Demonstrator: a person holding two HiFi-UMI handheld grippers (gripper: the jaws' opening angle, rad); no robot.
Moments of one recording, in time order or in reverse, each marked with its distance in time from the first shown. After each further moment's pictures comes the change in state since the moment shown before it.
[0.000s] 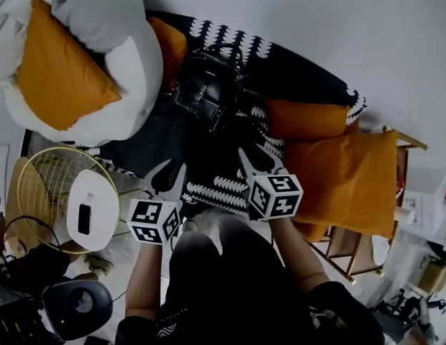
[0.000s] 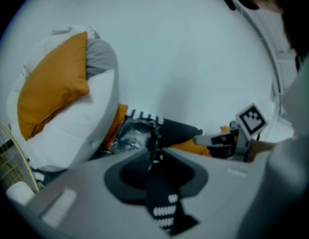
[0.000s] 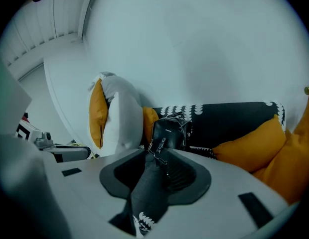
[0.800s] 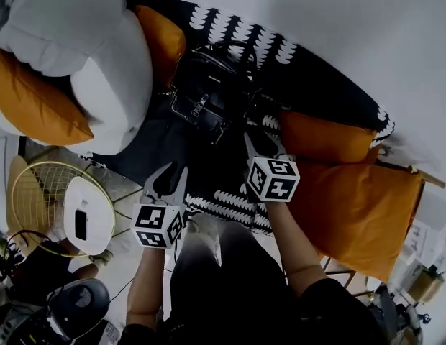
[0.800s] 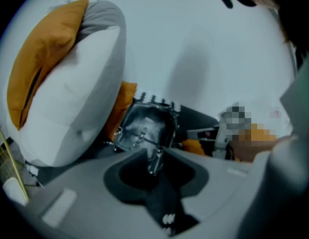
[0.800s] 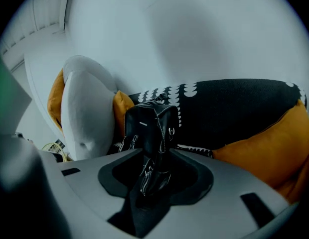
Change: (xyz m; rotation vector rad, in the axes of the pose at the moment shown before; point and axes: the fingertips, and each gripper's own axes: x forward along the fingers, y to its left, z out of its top) left arm 0.109 0.050 -0.026 -0.068 0.133 0.072; right arm 0.151 -0.097 -0.007 0.043 0.095 -0.096
